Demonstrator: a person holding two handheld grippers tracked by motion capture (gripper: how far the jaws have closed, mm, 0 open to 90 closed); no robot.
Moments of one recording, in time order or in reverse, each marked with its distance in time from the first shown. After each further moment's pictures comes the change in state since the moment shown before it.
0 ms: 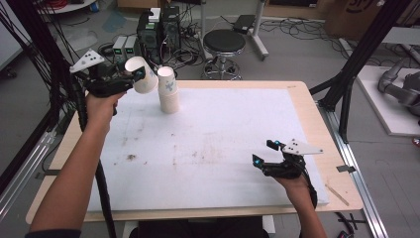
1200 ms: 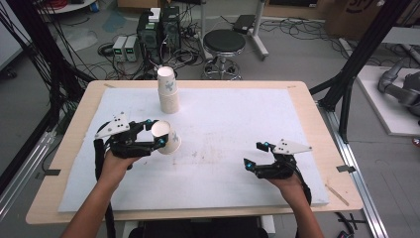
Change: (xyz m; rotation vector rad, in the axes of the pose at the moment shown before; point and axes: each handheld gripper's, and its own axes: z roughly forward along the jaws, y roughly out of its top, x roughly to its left) left arm -0.077 -0.108 -0.025 0.113 -0.288 0.015; right arm 0.008 0.001 0.018 0.036 0.110 -0.037
